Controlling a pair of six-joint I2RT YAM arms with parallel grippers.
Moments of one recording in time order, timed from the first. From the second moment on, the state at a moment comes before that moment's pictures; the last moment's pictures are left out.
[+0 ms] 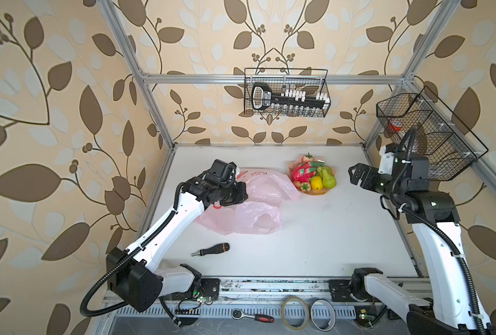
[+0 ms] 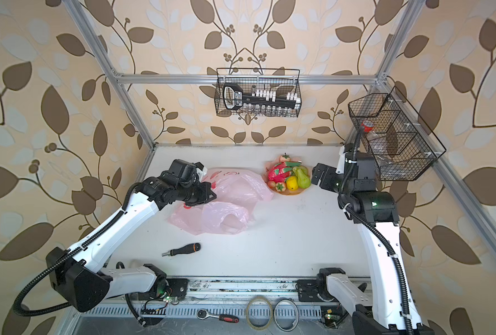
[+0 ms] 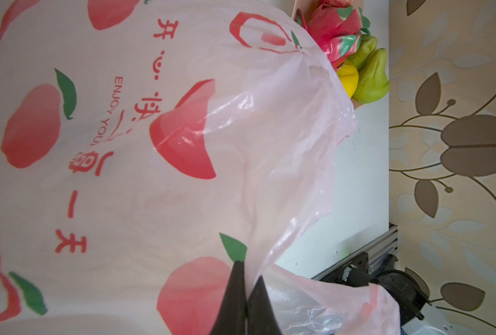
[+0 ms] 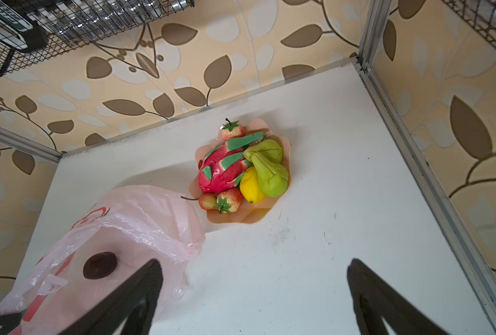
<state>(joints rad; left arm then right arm) -0.45 1.27 1.21 -0.84 0.31 -0.61 0.01 1.03 1.41 -1.01 0.02 0.32</state>
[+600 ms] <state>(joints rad) -0.45 1.27 1.20 -0.84 0.31 -0.61 -0.01 1.11 1.15 -0.82 -0.16 0.41</state>
